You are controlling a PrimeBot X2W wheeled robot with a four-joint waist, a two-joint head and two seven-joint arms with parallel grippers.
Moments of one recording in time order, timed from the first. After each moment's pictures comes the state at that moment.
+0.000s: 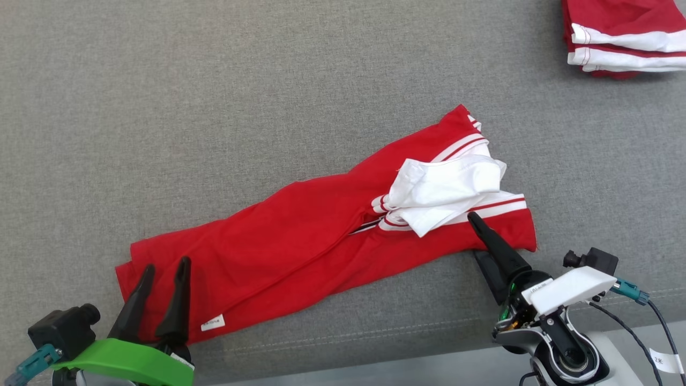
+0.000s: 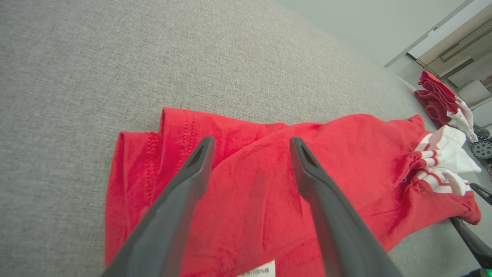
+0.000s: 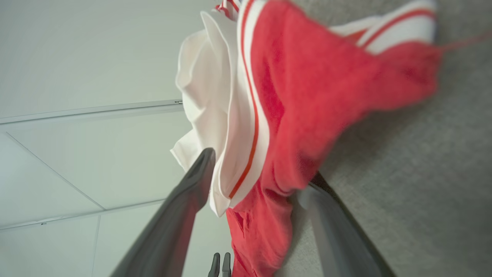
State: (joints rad) left arm 0.06 0.41 -0.41 -0.11 -0.98 0.12 -0.25; right arm -0.01 -0.07 0.26 0.11 1.52 0.13 0.15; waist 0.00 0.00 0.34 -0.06
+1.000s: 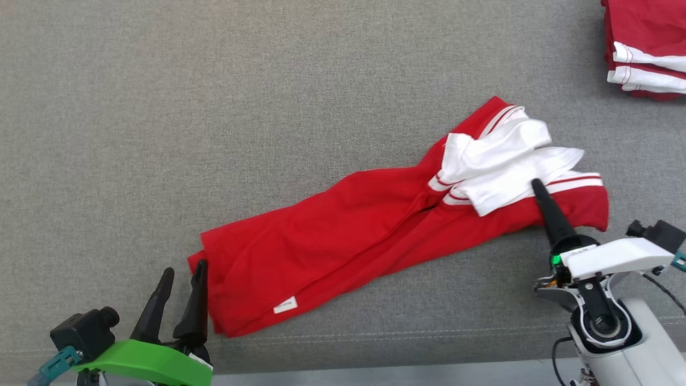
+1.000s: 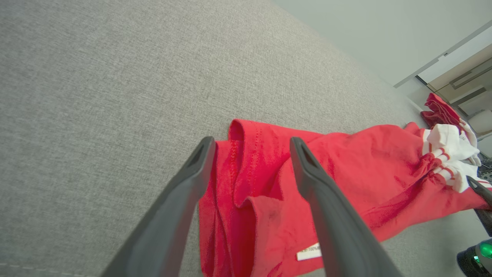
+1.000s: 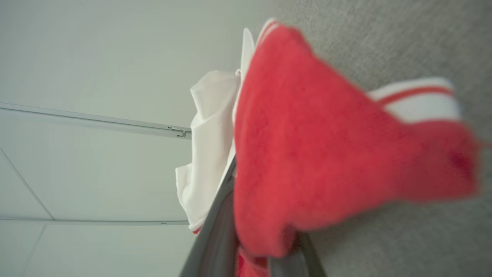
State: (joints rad) left arm 0.05 0.33 -0.42 -0.09 -0.97 0.12 -0.25; right arm -0.12 -0.14 0.20 0.20 1.39 0.13 -0.03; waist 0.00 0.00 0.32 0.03
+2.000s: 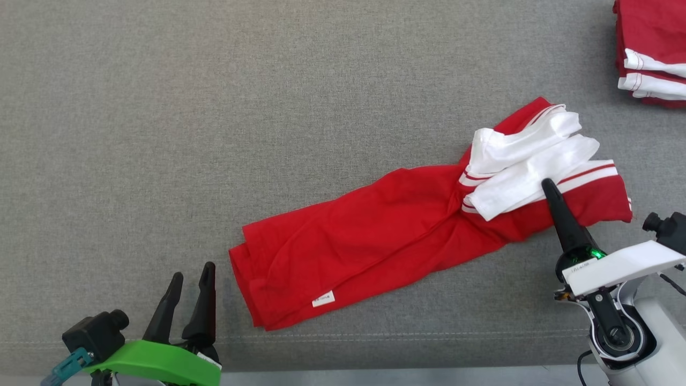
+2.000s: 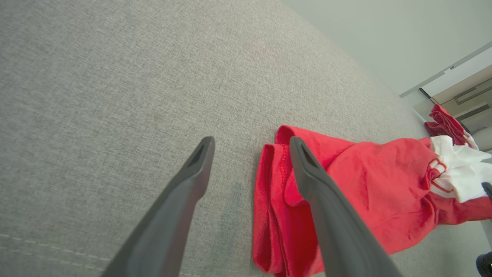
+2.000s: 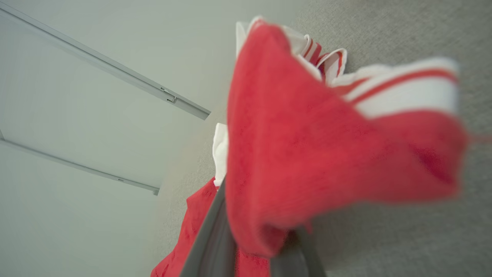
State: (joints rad) left arm 0.05 0.27 -0.41 -0.03 -0.97 0.10 -0.25; right arm -0.08 -0.30 0.29 0.11 1.17 0.13 -0.14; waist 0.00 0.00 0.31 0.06
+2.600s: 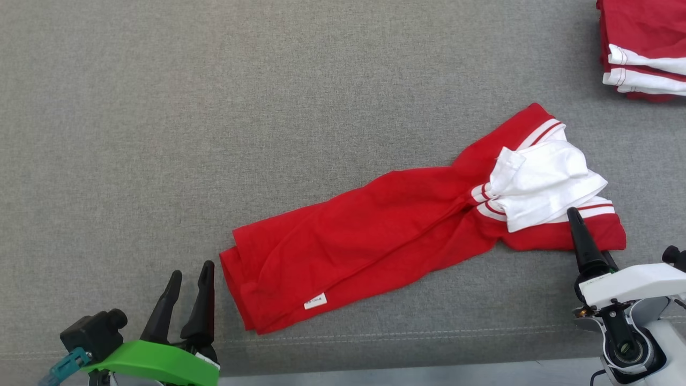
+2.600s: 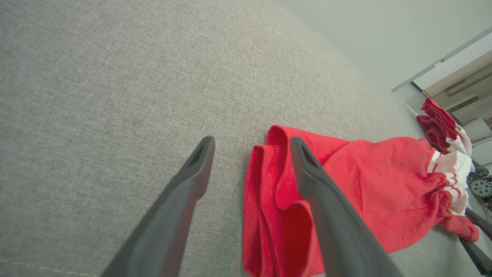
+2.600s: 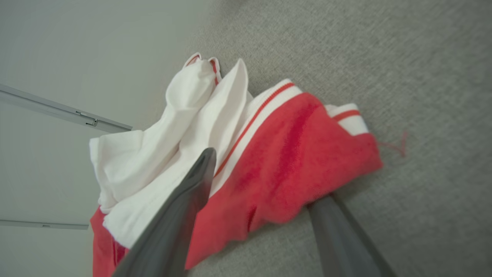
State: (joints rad) left arm 0.05 0.27 -0.40 -0.03 -0.96 0.08 -0.25; right arm -0.05 -0.29 0.23 0.25 1.18 0.02 -0.17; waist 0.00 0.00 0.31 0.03
